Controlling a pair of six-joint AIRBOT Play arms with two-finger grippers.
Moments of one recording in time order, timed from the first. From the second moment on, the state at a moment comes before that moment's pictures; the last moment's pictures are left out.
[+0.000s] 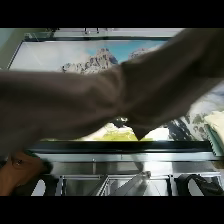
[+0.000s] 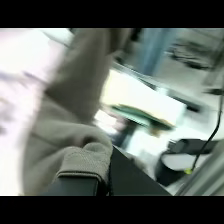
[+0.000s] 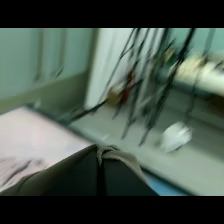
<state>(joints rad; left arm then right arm) 0.33 -0.70 1.71 -2.94 1.73 1.97 -0.27 -0.70 1.66 -0.63 1.09 0.91</state>
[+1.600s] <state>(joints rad) 0.46 -2.05 1.61 -2.71 1.64 2.03 -0.12 -1.89 1.60 -0.34 1.31 0.84</state>
